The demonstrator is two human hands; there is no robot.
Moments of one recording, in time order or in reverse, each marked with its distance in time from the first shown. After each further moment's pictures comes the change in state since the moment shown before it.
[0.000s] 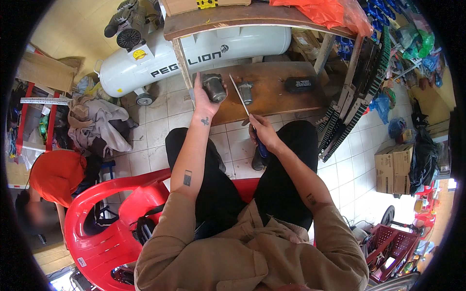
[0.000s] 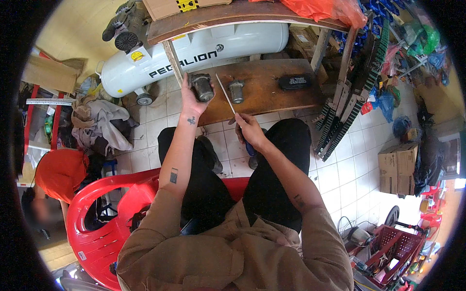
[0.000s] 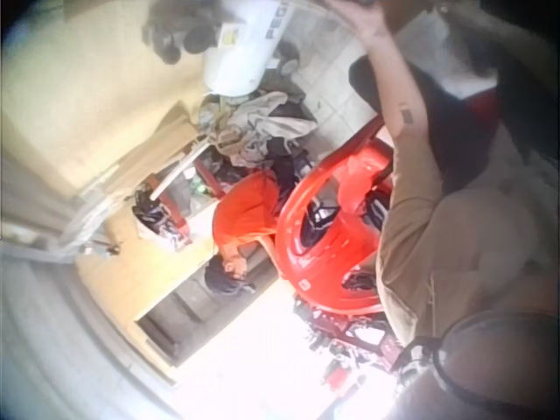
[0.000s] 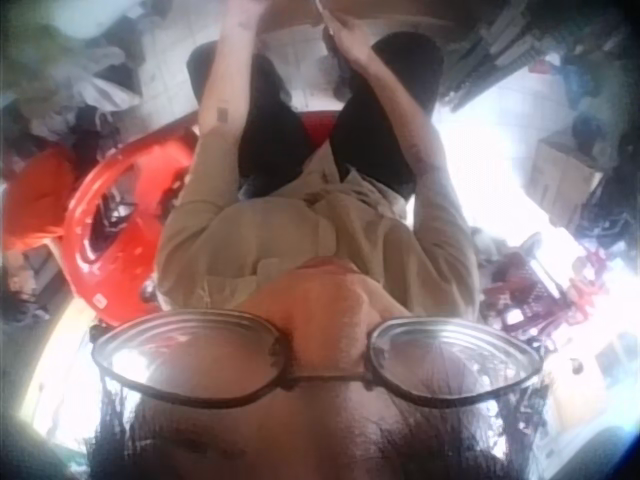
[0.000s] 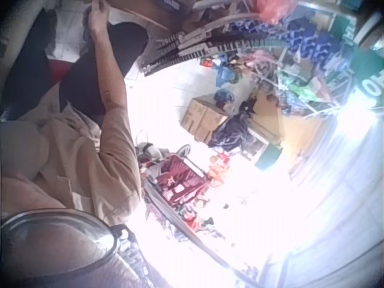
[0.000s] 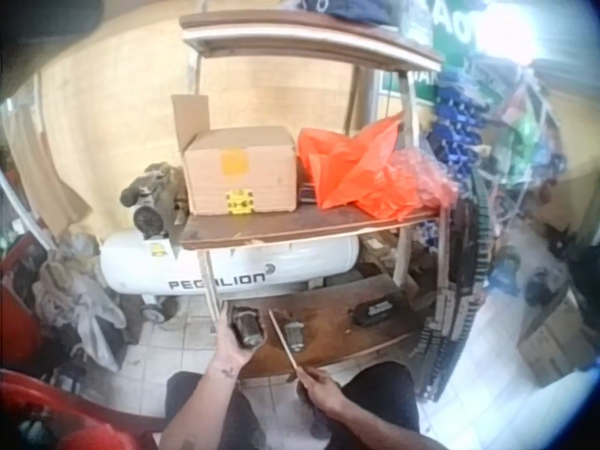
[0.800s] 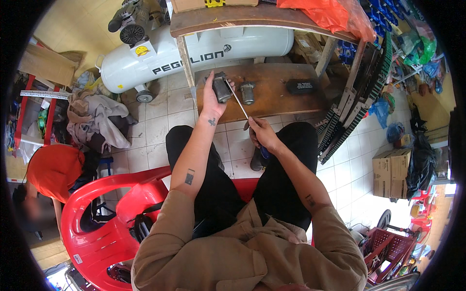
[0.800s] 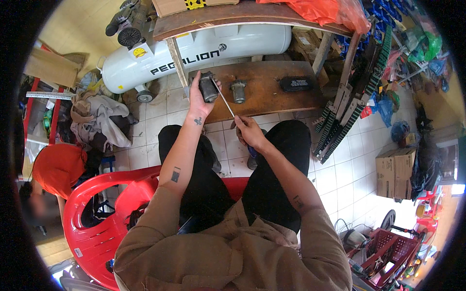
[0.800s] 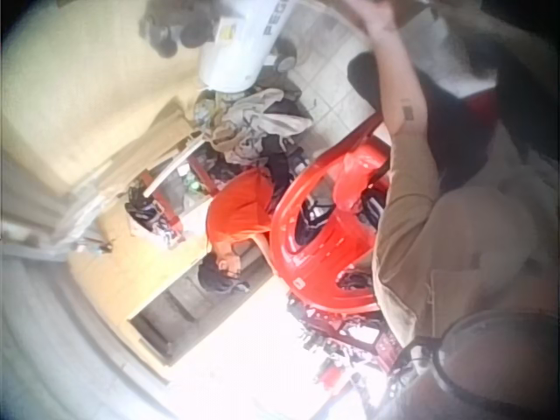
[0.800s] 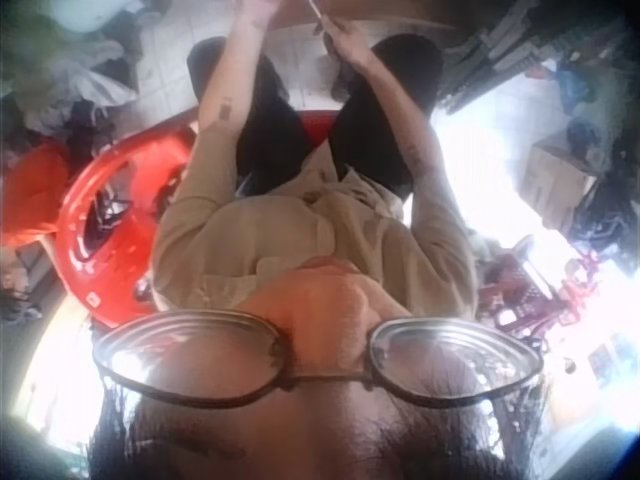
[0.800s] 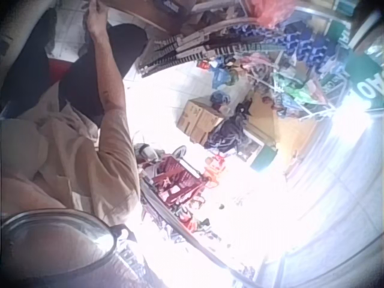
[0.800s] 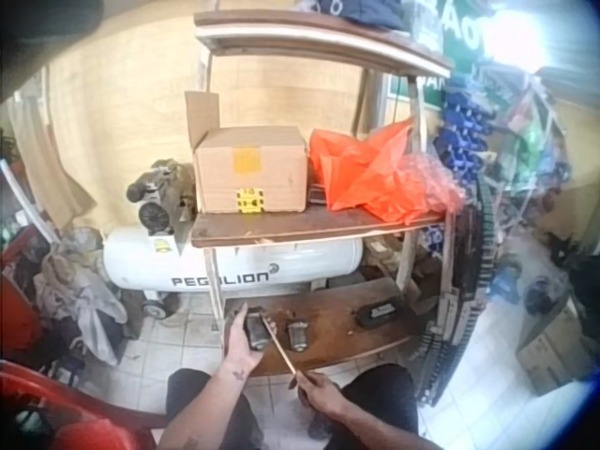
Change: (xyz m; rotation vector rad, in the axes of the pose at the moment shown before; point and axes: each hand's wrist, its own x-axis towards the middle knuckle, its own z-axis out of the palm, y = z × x) left_hand -0.002 -0.018 0.005 0.052 0.022 0.101; right_hand -0.001 0.003 0.000 -0.112 -0.089 0.011
